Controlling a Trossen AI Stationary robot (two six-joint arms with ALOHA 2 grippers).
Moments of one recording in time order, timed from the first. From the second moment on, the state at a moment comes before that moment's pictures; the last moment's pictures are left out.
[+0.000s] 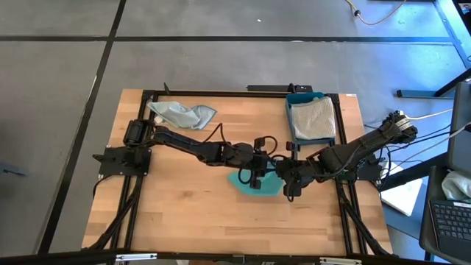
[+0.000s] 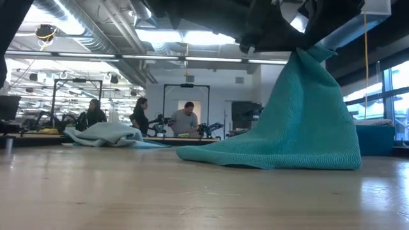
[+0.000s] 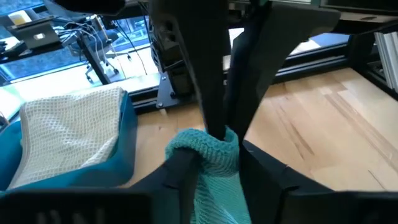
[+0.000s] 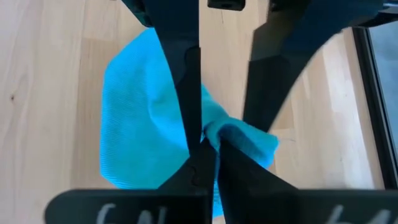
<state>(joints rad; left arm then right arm) -0.10 1.97 1.38 0.28 -0.11 0.19 0.45 1.38 1.15 -0.90 0.47 0.31</state>
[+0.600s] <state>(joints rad) -0.10 1.97 1.38 0.26 -0.12 0.23 0.45 1.38 1.14 -0.94 0.41 0.34</state>
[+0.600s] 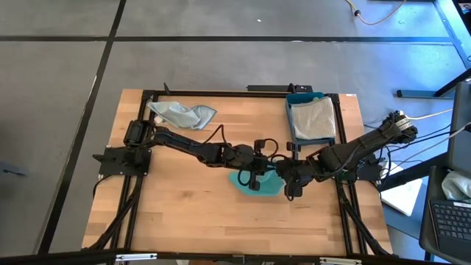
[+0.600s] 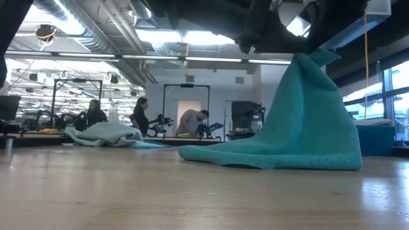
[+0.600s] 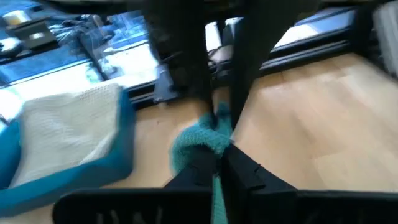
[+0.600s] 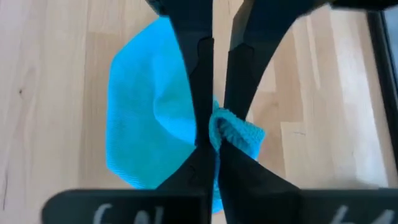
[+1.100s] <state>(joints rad) -0.10 1.97 1.38 0.27 -0.16 0.24 0.45 1.38 1.14 -0.98 0.43 0.39</state>
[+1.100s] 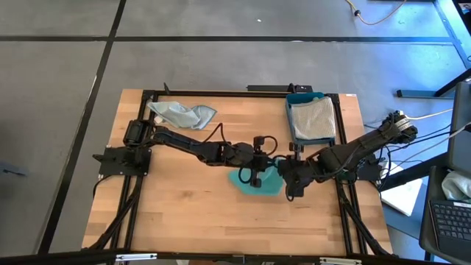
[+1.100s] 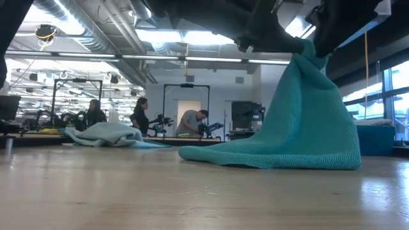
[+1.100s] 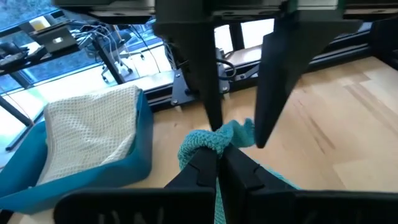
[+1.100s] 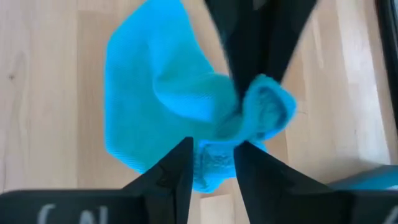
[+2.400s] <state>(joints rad) -0.13 1.89 1.38 0.21 -0.23 0.25 0.51 1.42 1.14 -1.05 0.69 0.47</state>
